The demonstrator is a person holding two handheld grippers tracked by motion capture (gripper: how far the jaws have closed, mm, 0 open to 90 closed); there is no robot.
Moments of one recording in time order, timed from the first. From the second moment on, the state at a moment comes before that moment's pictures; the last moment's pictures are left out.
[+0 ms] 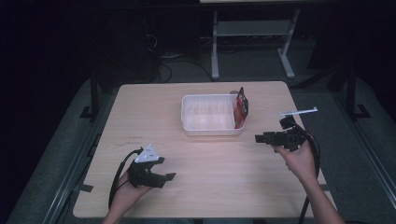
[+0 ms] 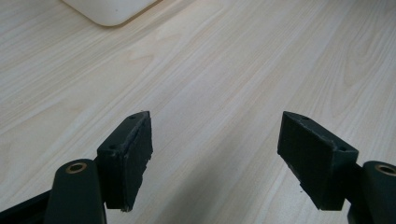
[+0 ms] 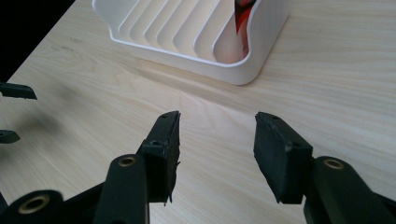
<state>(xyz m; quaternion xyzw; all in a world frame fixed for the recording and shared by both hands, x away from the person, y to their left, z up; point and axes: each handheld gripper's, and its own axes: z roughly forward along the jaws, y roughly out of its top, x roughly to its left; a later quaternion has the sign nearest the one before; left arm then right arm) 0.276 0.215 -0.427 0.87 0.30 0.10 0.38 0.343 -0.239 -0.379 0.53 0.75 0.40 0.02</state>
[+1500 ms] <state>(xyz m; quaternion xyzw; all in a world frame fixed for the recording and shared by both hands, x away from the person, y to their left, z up) 0.277 0.219 -0.427 0.86 0.31 0.10 0.38 0.289 -0.263 -0.441 0.53 0.75 0.40 -0.02</state>
